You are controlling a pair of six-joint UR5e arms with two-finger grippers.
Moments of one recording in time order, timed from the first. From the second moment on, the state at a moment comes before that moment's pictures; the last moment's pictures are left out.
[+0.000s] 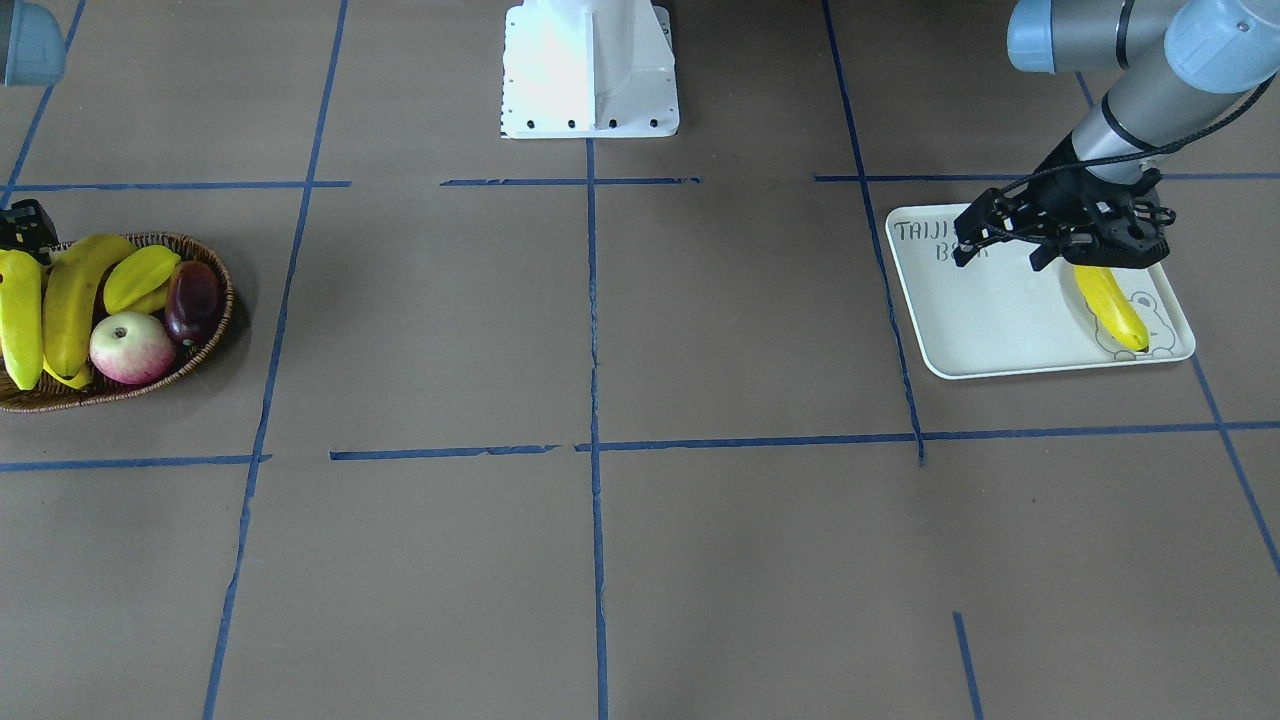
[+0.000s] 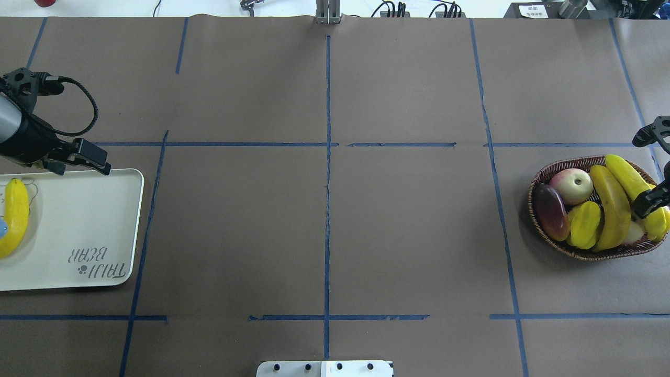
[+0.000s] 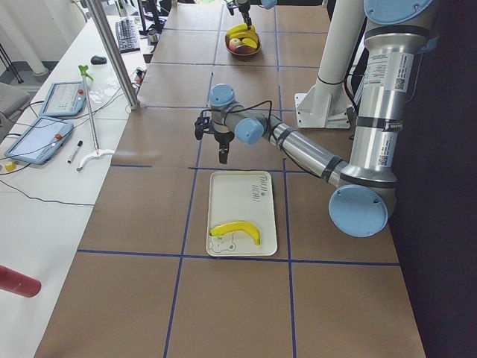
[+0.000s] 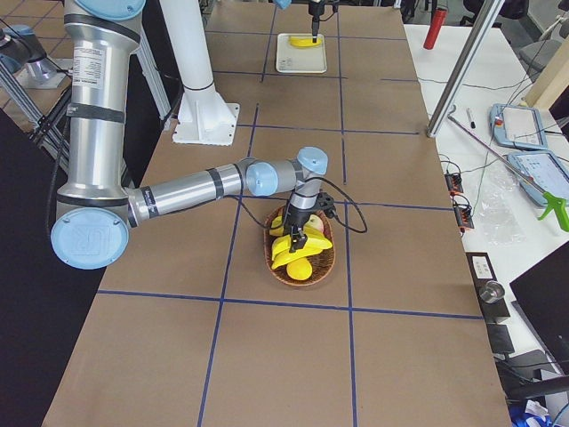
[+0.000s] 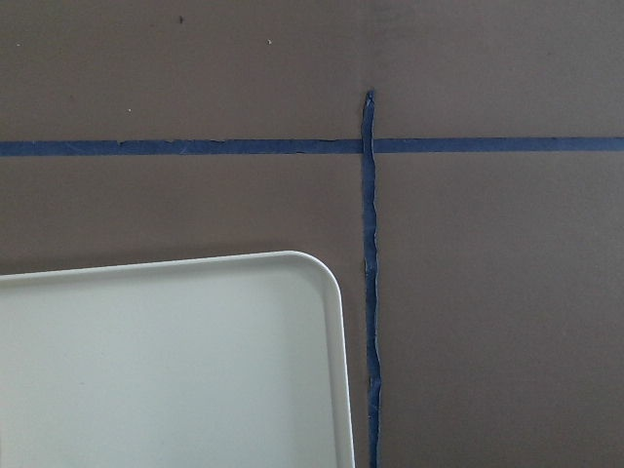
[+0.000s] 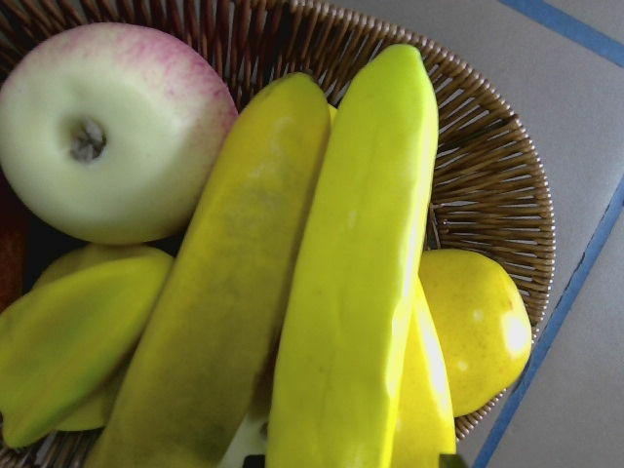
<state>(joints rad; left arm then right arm) -0.97 -1.66 -1.97 -1.73 -2.24 -0.82 1.06 -1.68 1.93 -1.70 2.11 0.13</state>
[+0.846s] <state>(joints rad) -0.97 -1.66 -1.96 -1.73 -2.24 -0.81 1.06 -1.68 1.93 -1.70 2.11 0.12</state>
